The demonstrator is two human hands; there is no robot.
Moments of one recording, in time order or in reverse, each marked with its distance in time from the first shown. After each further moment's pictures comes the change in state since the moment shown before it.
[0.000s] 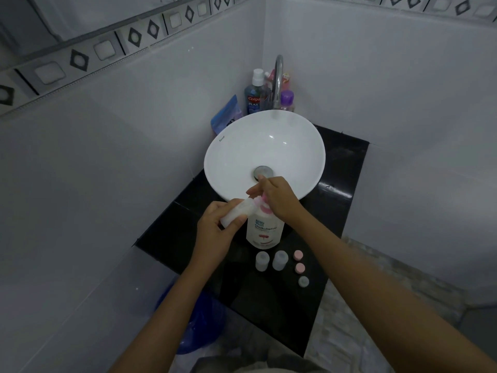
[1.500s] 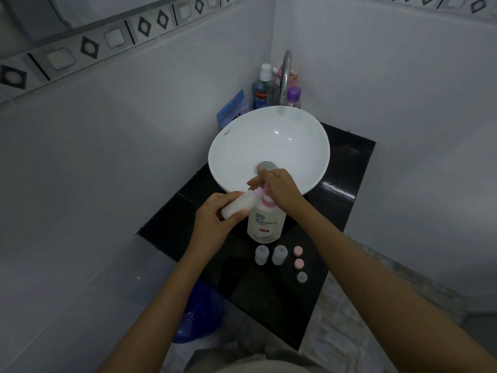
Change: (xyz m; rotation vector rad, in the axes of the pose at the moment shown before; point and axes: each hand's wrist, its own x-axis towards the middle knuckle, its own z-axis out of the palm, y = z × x) left_hand 0.000 -0.002 -0.006 0.021 -0.033 0.024; right_hand 0.000 -0.008 -0.003 0.003 -0.022 0.018
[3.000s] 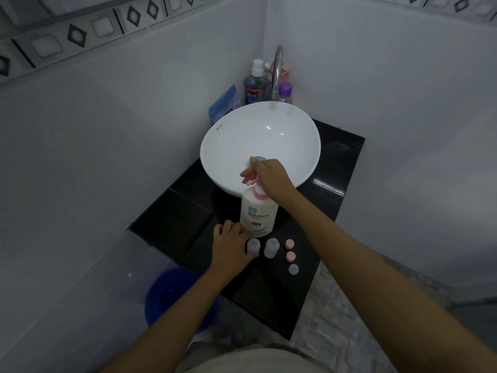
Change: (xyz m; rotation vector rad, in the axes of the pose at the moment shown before) left_hand -0.030 -0.084 0.066 1.044 -0.209 0.145; right_hand -0.002 -0.008 0.000 0.019 0.019 0.001
